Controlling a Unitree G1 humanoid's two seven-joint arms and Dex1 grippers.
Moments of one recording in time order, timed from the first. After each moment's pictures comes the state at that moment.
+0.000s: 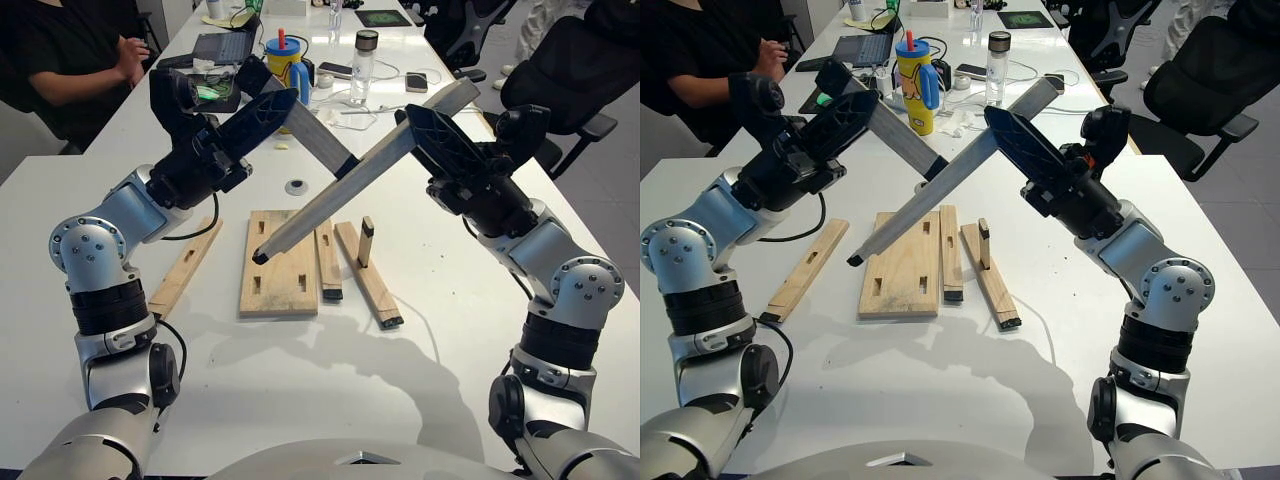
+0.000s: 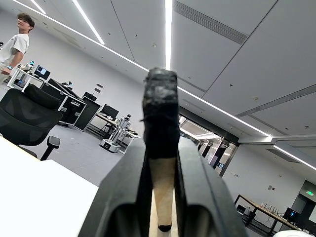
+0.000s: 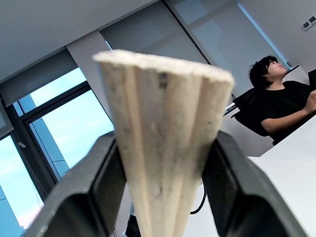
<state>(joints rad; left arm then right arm) -0.64 0.37 0.33 -0.08 -1.44 1.02 -0.52 -0.46 -0.35 -0.33 -0.24 1.58 0.93 0.41</state>
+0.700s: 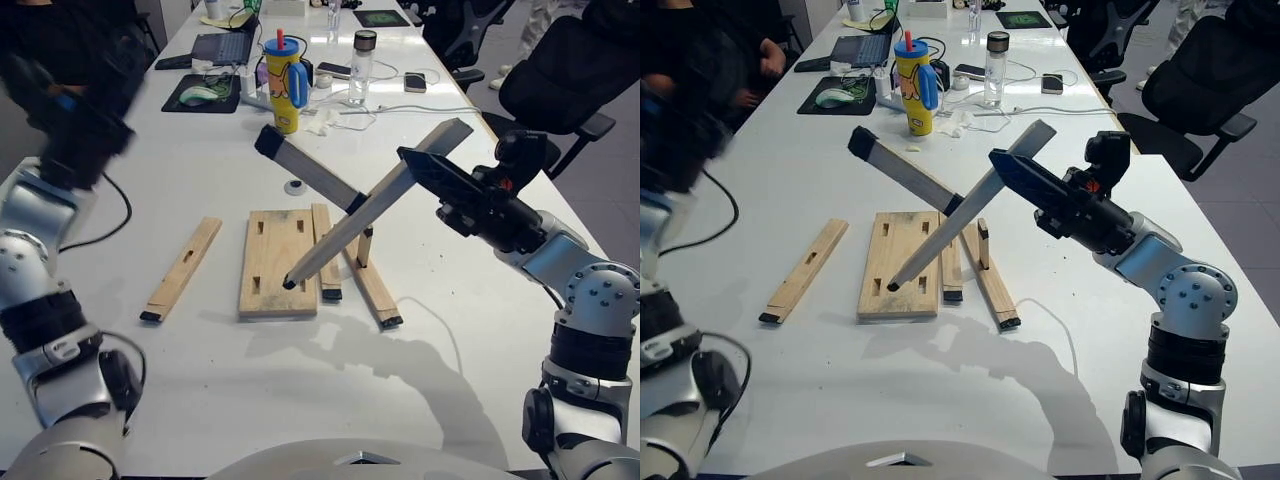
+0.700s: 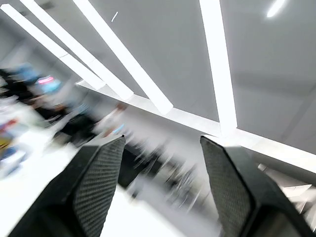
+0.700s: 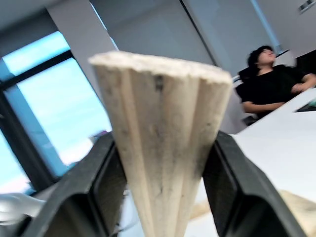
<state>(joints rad) -0.48 0.59 0.42 0.00 -1.22 0.79 -0.53 -0.40 -0.51 -0.28 -0.23 1.36 0.89 0.64</state>
